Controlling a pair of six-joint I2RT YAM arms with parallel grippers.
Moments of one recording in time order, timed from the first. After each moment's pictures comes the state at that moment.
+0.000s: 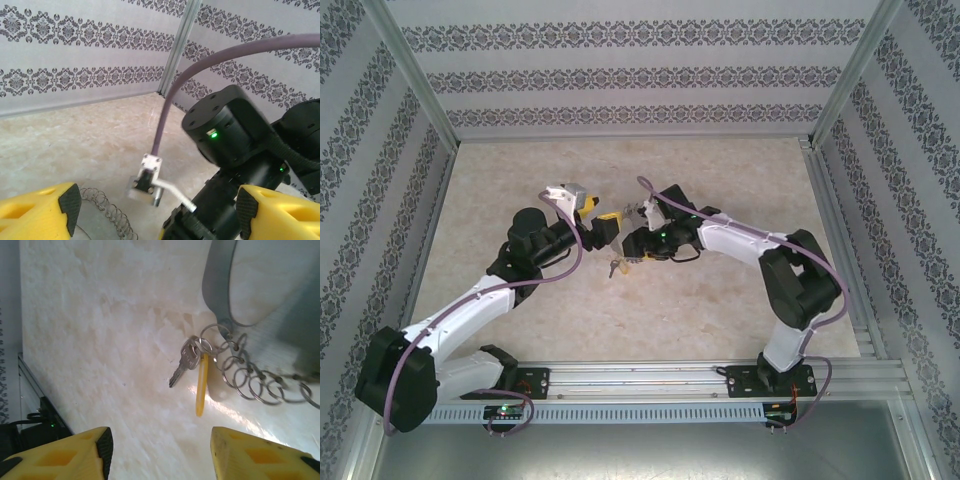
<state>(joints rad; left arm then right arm) -0.46 1.12 0.65 0.40 0.33 -0.27 0.57 1.75 1.13 -0.38 -0.62 0.55</state>
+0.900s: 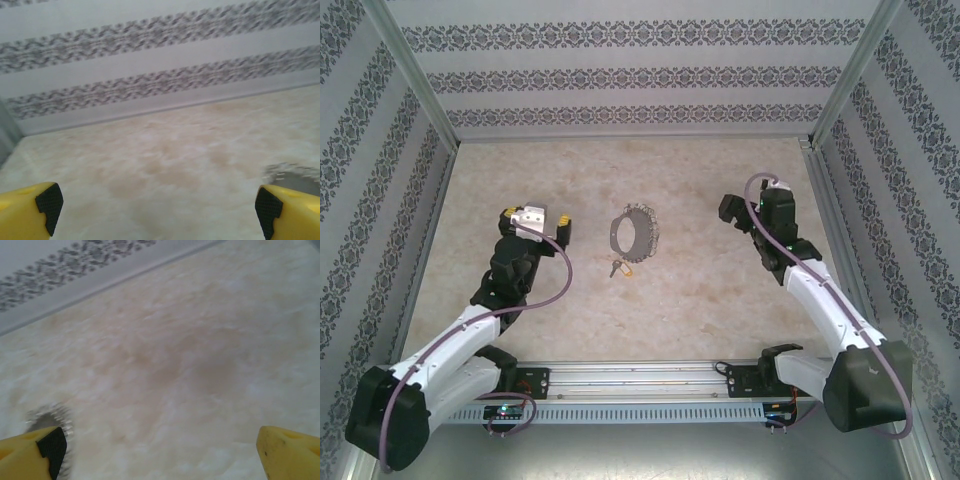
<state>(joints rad) -0.34 0.92 0.40 0.39 -0.34 0.11 0.15 1.12 0.73 -0.16 0.12 0.44</state>
